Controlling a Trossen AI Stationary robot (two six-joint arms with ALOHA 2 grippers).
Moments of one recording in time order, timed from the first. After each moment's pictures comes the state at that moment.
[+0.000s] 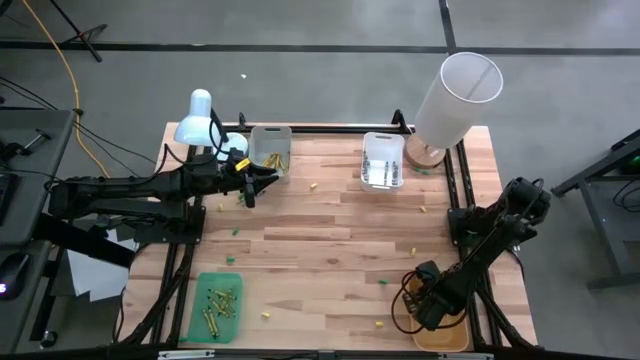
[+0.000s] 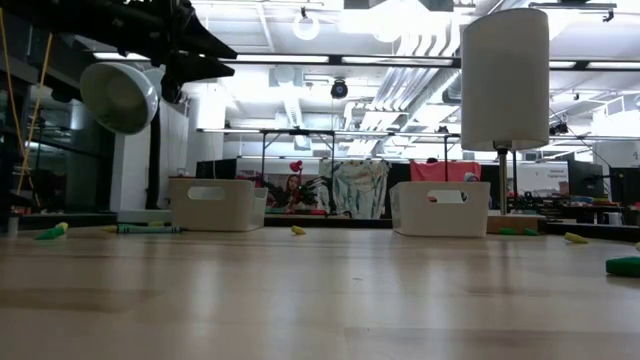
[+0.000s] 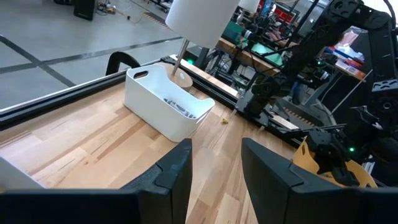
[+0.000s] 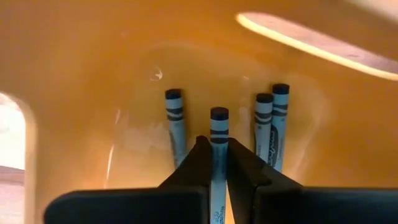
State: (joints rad) left arm 0.20 0.77 0.47 0.13 -0.09 -0.44; right arm 0.91 1.67 0.93 -0.83 -0.08 2.17
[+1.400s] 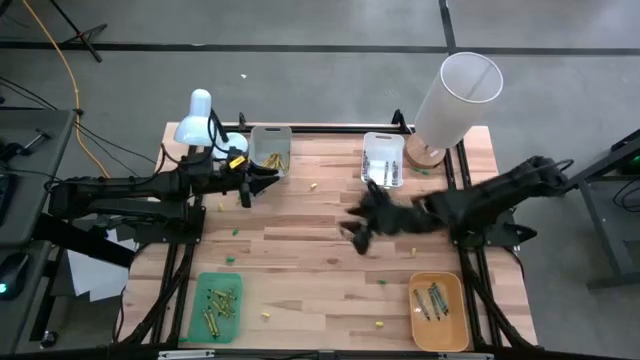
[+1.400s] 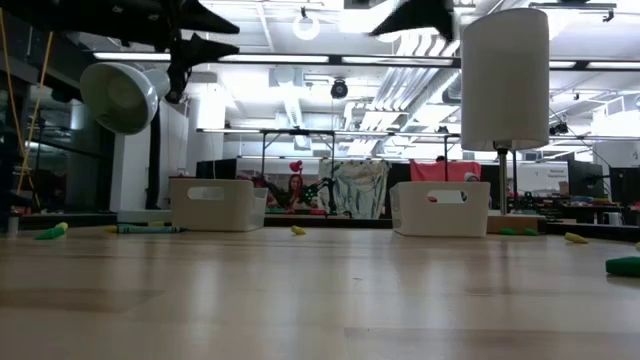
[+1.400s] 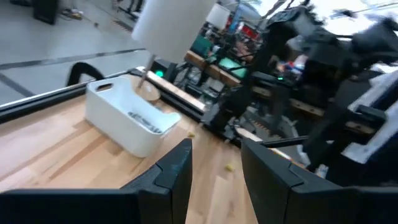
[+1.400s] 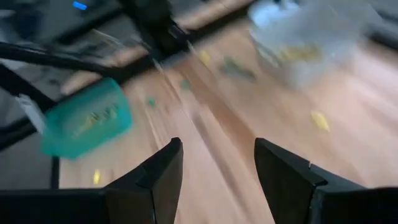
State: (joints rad) left arm 0.20 0.77 0.47 0.24 0.01 -0.50; right arm 0.29 1.39 1.13 -0.34 0.45 0.64
